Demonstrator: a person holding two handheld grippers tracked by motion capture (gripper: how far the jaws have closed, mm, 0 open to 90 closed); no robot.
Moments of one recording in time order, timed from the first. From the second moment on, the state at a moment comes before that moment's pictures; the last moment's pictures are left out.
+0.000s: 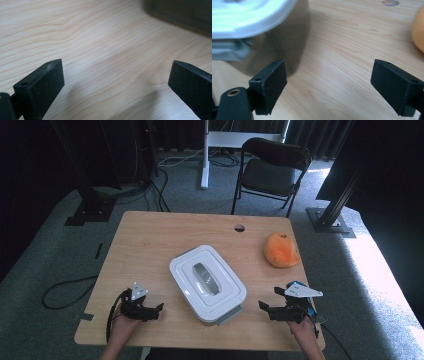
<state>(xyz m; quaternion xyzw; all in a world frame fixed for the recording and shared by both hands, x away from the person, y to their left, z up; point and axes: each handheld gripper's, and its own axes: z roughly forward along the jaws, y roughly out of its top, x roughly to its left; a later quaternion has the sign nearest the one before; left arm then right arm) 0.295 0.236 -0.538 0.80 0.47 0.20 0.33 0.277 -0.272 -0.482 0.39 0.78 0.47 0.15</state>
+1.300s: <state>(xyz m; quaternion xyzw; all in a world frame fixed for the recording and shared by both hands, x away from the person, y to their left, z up) 0.297 0.274 -0.546 0.76 0.54 0.22 0.29 0.298 -0.174 -0.394 0.32 0.79 0.51 0.12</state>
